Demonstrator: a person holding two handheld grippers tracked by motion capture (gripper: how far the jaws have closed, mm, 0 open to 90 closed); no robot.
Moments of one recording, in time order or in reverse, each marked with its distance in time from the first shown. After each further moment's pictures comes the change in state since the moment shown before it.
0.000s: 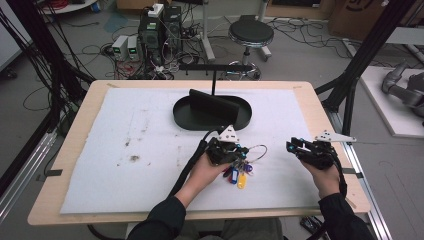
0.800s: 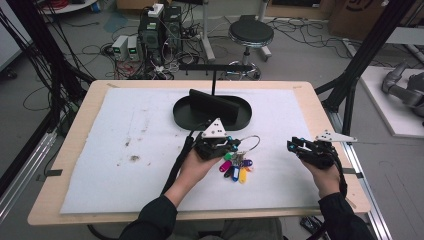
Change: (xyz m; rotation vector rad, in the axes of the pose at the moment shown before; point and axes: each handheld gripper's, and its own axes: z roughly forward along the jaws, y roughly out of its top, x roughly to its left) left arm 0.006 0.007 -0.049 -0.119 0.069 0.028; right arm -0.001 0.000 -0.001 -0.011 -0.010 0.001
